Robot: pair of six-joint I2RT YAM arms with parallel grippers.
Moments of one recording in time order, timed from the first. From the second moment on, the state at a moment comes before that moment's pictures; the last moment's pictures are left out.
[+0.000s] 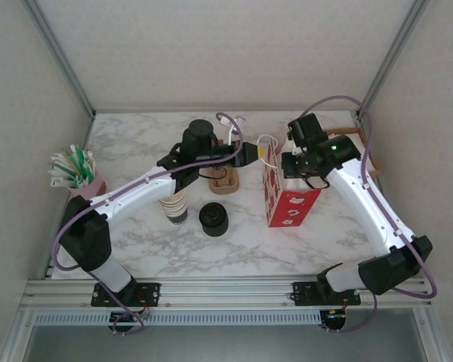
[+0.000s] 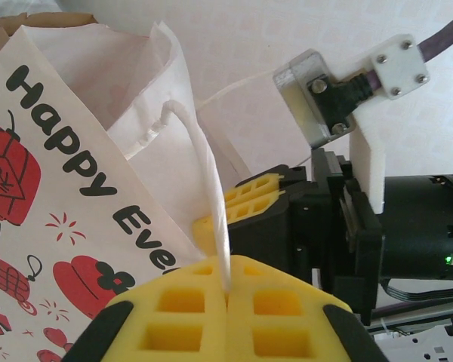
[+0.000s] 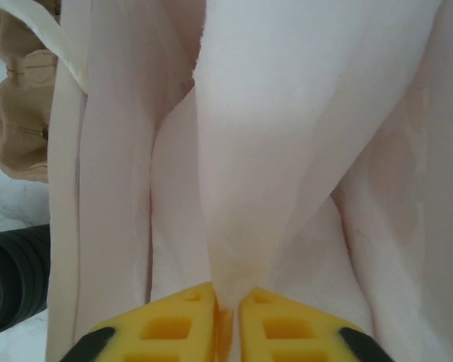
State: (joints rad) left arm -0.67 1.62 1.31 0.12 0.62 -0.80; right arm 0.48 1.39 1.56 -1.23 0.10 0.33
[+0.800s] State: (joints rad) left arm -0.67 1.62 1.31 0.09 0.61 -0.79; right arm 0.48 1.37 1.67 -1.22 0.15 0.33
